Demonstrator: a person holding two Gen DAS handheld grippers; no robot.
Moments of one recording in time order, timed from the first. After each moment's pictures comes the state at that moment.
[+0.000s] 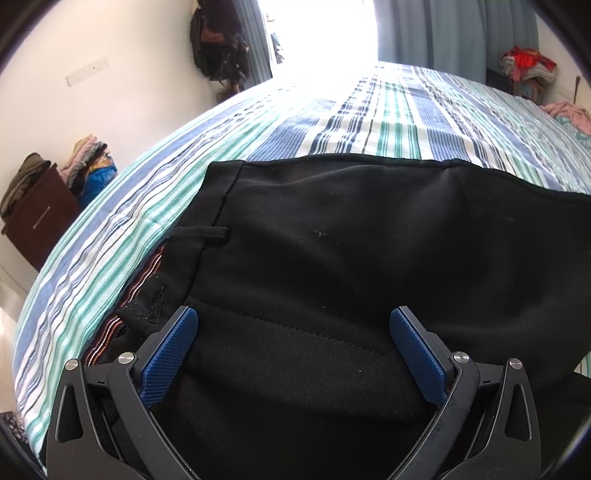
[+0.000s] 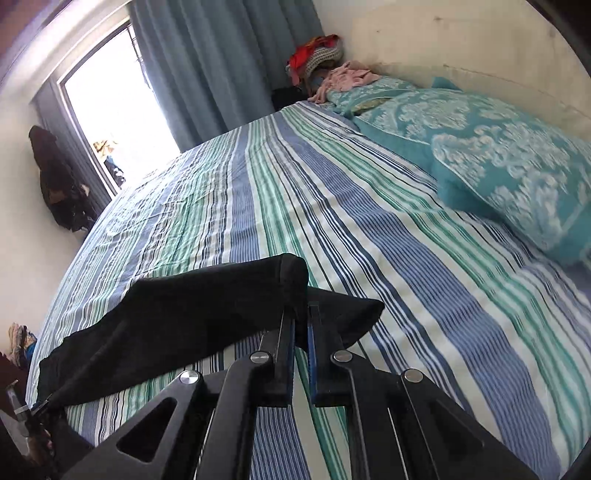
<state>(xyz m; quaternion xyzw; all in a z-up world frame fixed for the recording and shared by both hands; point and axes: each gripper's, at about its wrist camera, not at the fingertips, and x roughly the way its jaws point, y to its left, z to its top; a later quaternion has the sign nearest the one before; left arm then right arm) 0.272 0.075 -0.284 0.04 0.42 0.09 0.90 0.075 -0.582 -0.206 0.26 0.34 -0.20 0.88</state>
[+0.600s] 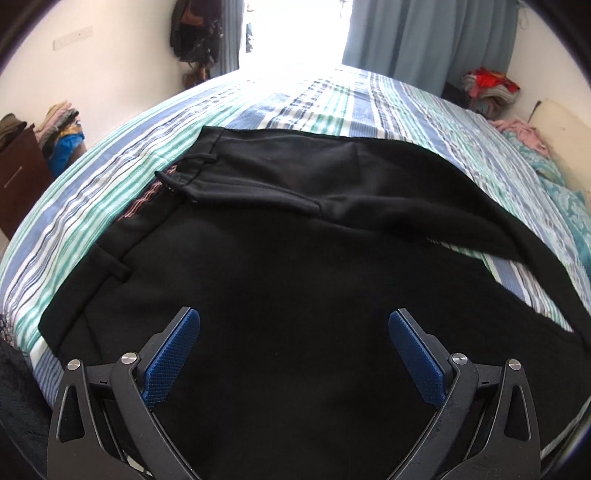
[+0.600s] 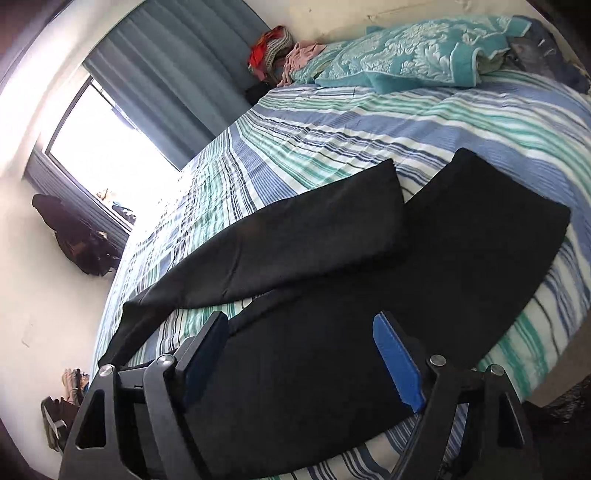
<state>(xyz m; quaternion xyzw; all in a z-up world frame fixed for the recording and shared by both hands) 0.132 0.067 -0.245 -0.04 0.45 -0.03 0.89 -0.063 -0.472 -0.240 0.41 0.31 -0.18 0.84</state>
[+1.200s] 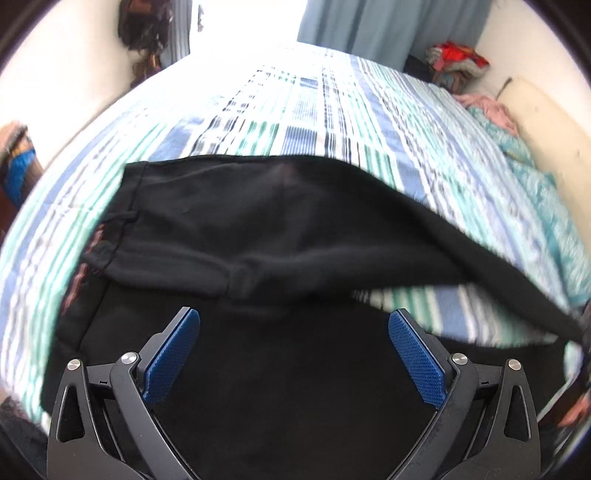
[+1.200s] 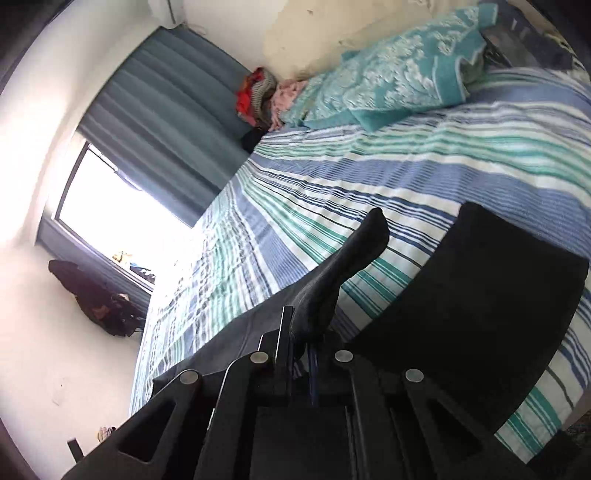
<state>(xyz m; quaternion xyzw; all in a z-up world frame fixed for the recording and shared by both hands) 0.235 0.026 -0.190 -0.09 0.51 -0.11 0.85 -0.056 -0.514 -0.208 0.46 0.20 -0.19 0.85</state>
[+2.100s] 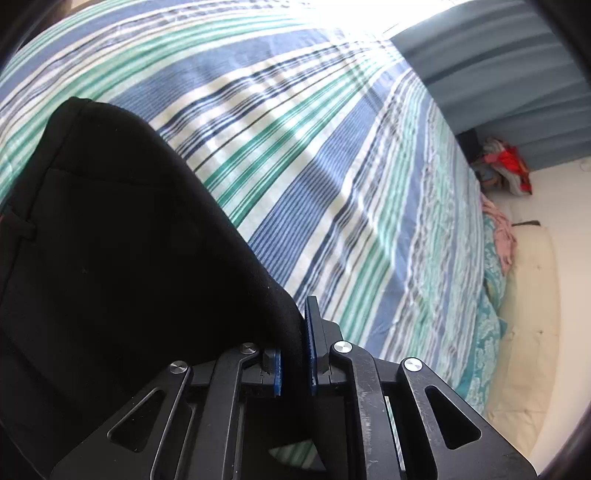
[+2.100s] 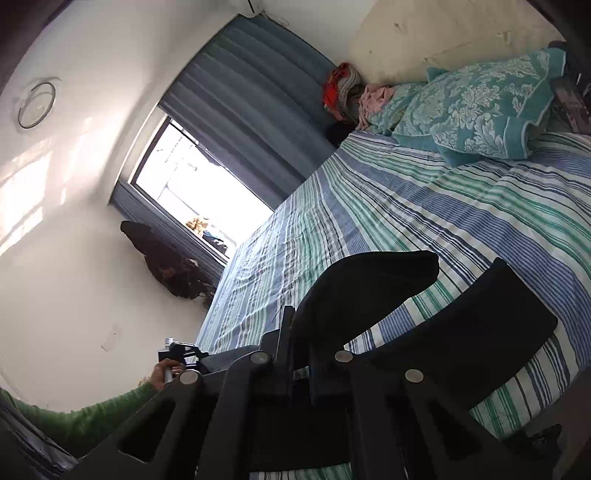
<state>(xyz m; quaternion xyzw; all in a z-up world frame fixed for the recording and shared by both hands) 0.364 0.061 -0.194 -0.34 0.55 -0.08 0.76 -0.117 -0.514 -0.135 0.44 0.19 -0.05 0.88</state>
